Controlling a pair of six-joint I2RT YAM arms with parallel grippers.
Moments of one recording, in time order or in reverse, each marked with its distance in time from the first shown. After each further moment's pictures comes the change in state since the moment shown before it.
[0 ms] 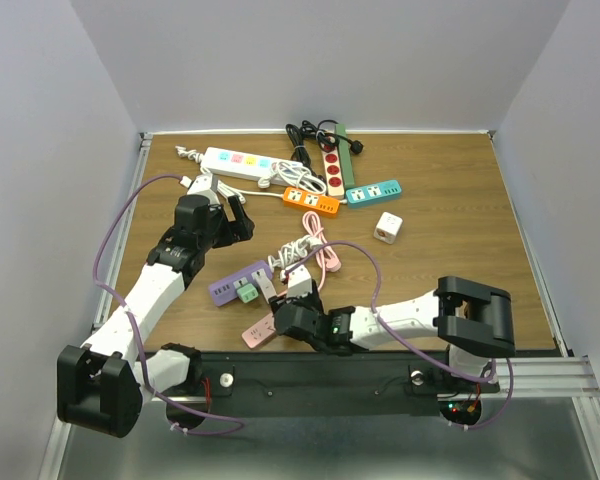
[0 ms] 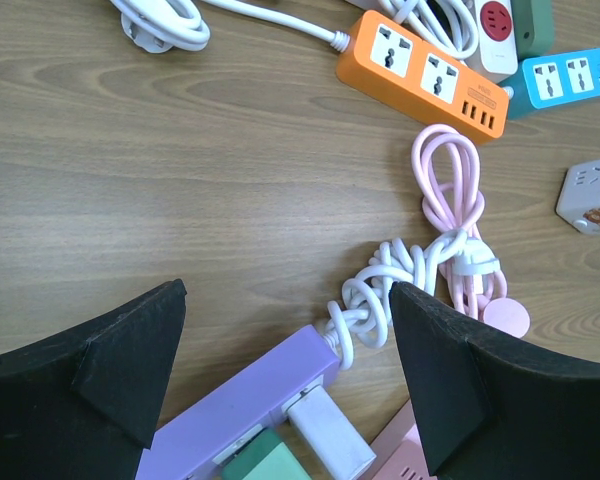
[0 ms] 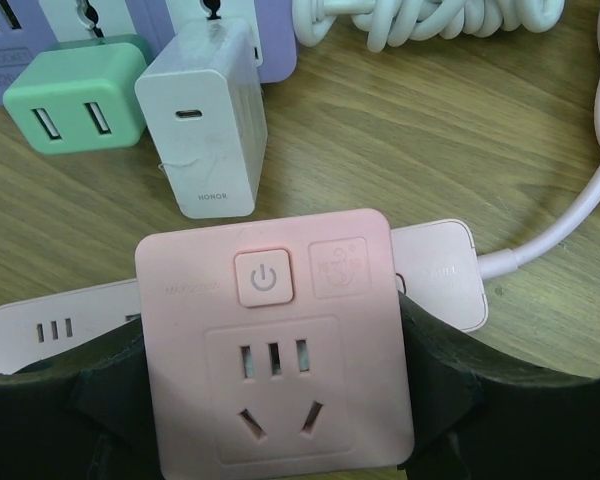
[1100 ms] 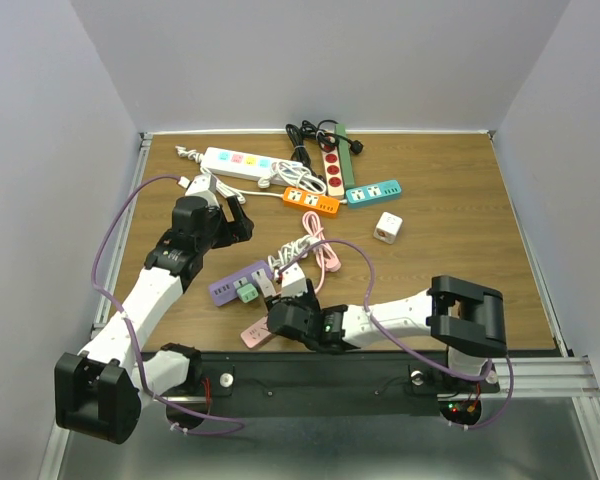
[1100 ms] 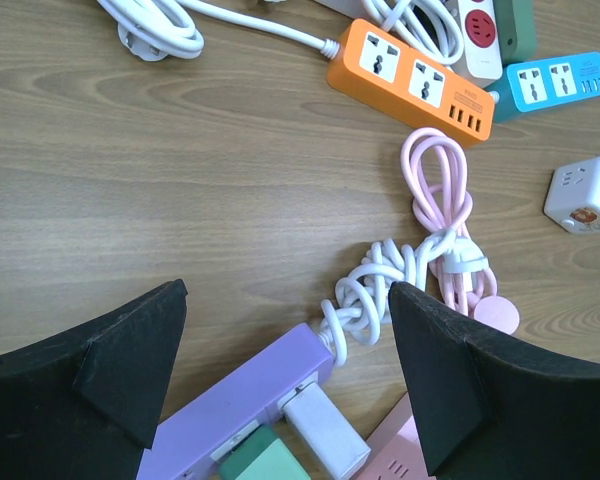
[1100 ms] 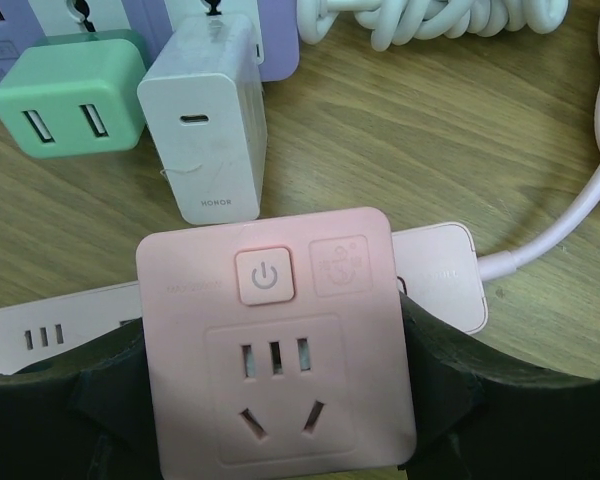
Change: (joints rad) left arm 0.000 -0.034 -0.008 0.000 0.006 0.000; right arm 0.002 0.046 0.069 -0.069 0.003 0.003
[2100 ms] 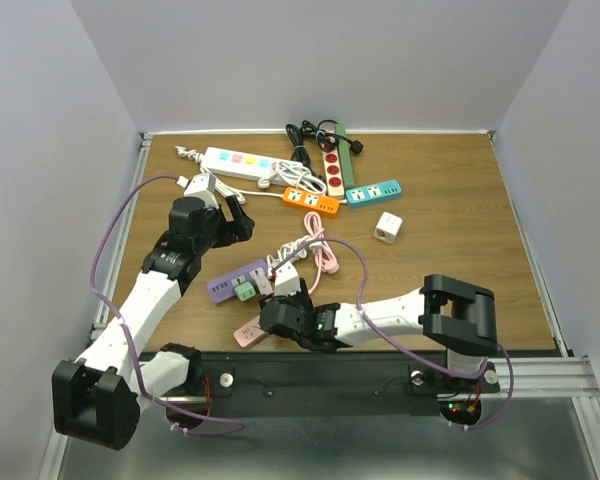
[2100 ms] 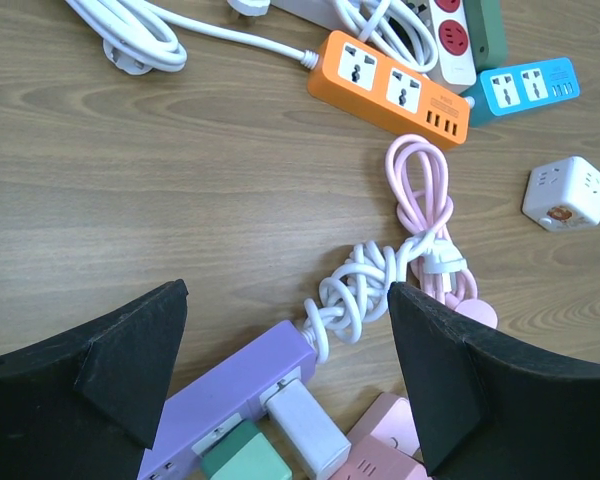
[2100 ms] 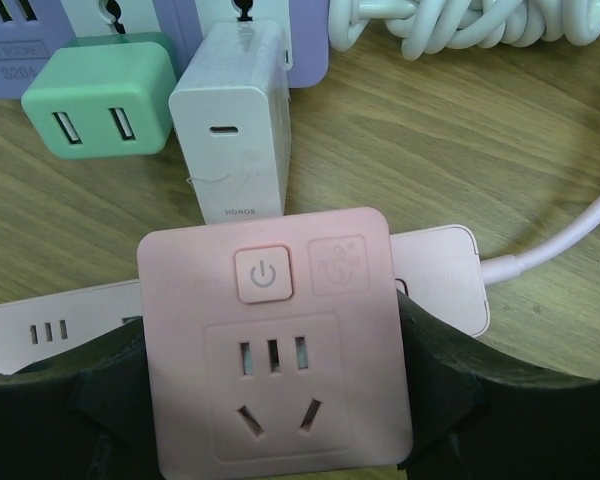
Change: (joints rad) left arm 0.000 -0.030 -0.002 0.008 0.024 0.000; right arm 0.001 0.044 0.075 -0.042 -0.014 0.017
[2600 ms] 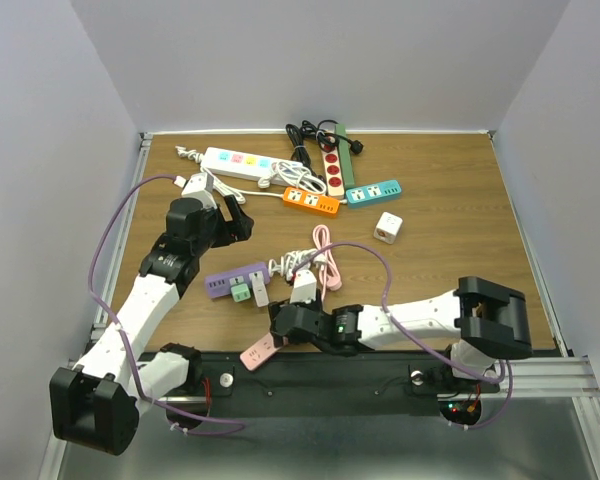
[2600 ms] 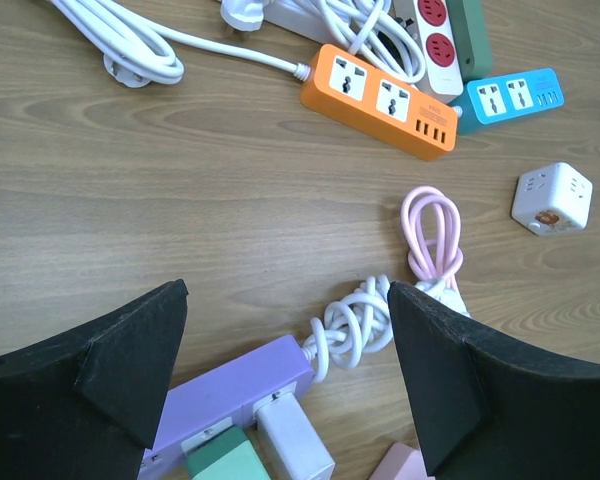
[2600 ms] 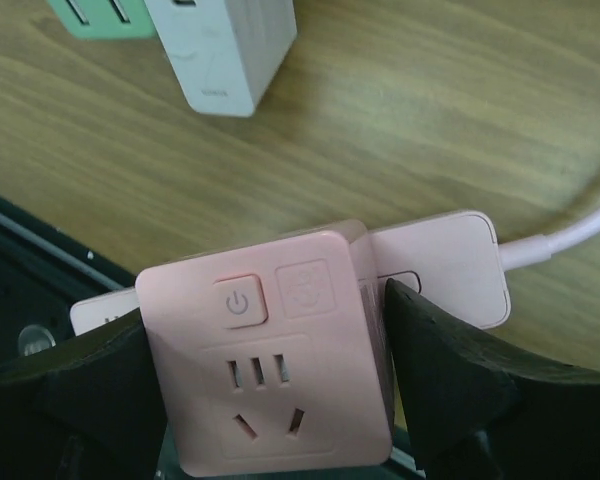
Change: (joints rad) left arm 0.000 -0.031 -0.001 0.000 0.000 0.000; right arm 0.014 -0.179 -0.079 -0.094 -0.152 0.215
